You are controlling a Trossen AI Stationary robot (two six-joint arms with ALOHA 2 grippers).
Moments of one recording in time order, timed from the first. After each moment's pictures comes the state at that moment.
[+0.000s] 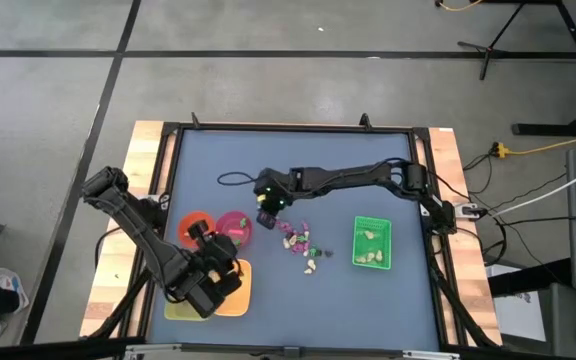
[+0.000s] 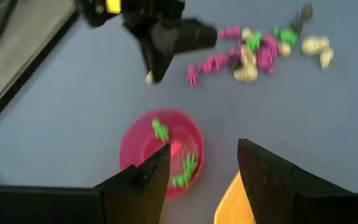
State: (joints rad) left arm -0.72 1.67 1.46 -1.36 -0.76 -1.28; right arm -0.08 2.20 1.72 -0.40 -0.13 0.31
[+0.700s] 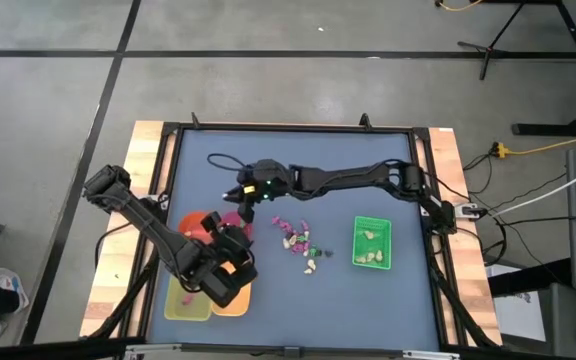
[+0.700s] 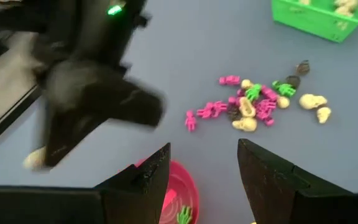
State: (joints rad) left arm -0.63 1.67 1.46 -1.20 -0.86 -1.14; right arm -0.06 2.23 1.77 0.13 -0.14 0.28
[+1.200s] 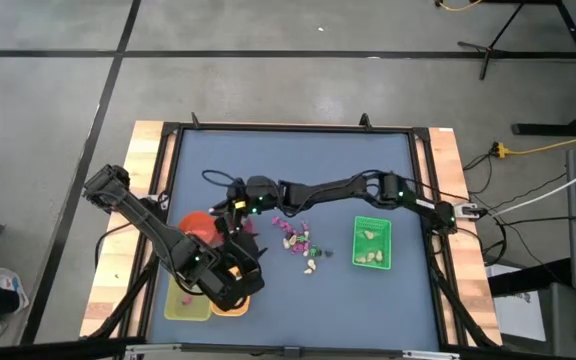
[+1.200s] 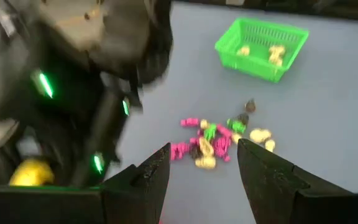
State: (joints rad) left arm -0.62 1.67 1.56 -1.01 -0.89 -0.86; right arm -0.01 2.44 1.87 0.36 -0.20 0.28
